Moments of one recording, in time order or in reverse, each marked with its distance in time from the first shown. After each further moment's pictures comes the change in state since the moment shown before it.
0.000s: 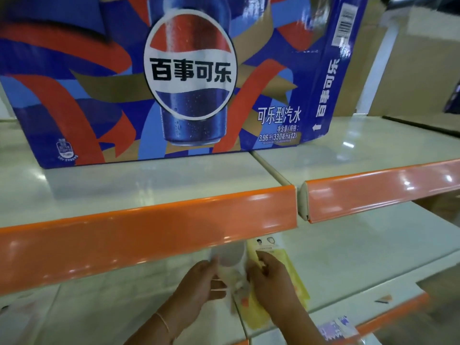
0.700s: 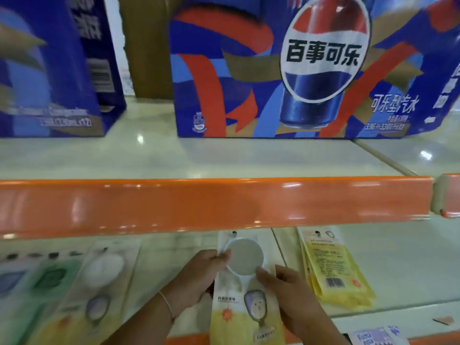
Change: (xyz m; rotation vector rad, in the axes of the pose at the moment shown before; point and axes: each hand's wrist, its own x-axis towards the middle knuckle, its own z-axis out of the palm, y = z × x) left_hand -0.043 -0.007 -0.128 0.149 0.041 0.048; right_hand -0.044 -0.017 0.085 0.473 -0.349 0.357
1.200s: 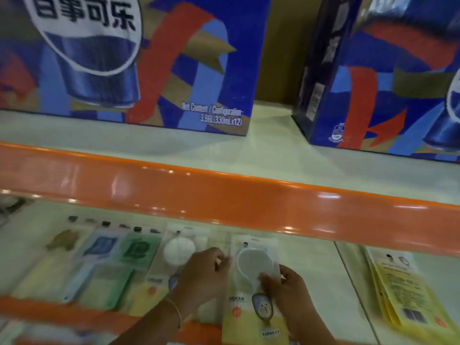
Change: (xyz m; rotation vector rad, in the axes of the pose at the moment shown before) left_hand -0.058 -0.026 -0.127 0.699 0.401 0.169; right_hand 0.027 0.043 0.131 -0.470 0.090 -0.071
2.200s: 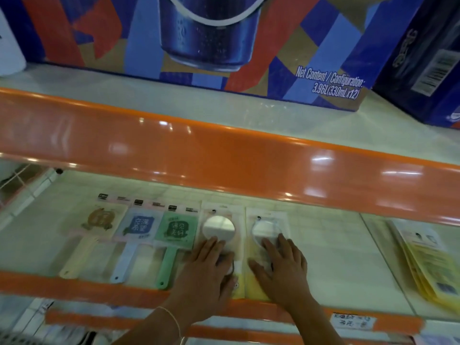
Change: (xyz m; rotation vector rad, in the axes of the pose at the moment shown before) left_hand -0.035 -0.129 -0.027 0.603 0.030 0.444; right_hand -0.004 0.015 0.103 -1.100 0.067 -0.302
